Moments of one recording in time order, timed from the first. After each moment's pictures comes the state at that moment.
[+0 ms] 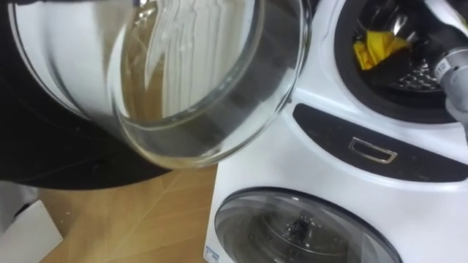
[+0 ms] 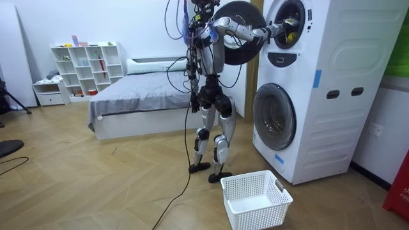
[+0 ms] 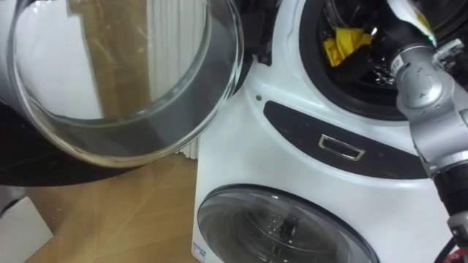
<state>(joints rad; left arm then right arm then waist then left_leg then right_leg) 0.10 0.33 0.18 1.09 0.05 0.14 0.05 -0.84 -0.74 0.26 0.52 -0.21 0.14 0.00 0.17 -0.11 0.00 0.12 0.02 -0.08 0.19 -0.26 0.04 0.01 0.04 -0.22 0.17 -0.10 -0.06</state>
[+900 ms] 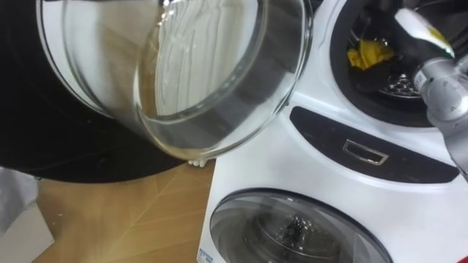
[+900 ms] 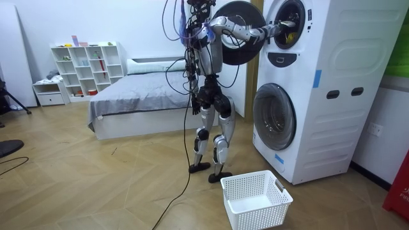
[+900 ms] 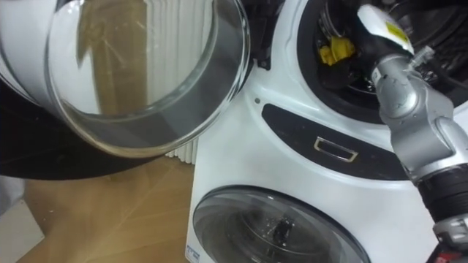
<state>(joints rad) 0.08 0.33 0.15 1.12 0.01 0.17 0.05 -0.81 -0.69 0.22 0.56 -0.32 0.17 0.07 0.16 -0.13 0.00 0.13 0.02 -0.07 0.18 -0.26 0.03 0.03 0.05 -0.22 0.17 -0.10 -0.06</state>
